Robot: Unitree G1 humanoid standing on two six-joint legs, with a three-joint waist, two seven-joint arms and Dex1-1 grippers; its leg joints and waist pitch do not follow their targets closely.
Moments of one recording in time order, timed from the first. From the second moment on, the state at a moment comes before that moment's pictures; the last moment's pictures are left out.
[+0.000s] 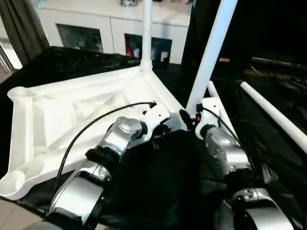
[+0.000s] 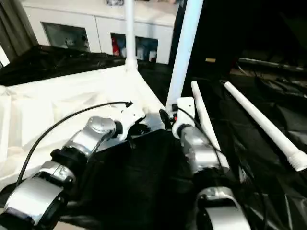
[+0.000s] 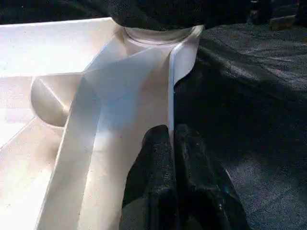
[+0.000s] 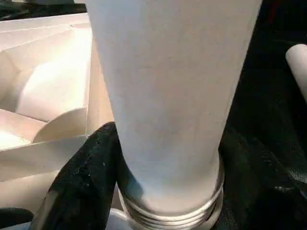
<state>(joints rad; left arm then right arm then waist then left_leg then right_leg) -0.78 0.09 -0.27 0.88 0.15 0.15 -0.75 -0.55 -0.05 -0.04 0.69 0.12 0.12 0.22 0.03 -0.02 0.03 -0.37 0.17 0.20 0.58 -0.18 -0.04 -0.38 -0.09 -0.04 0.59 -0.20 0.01</state>
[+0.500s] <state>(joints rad) -0.74 0.22 -0.27 0.84 0.12 0.03 -0.99 -0.48 -0.30 0.08 0.57 0.14 0.14 0.77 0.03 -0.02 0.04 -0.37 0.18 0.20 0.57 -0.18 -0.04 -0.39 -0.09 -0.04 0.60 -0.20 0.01</state>
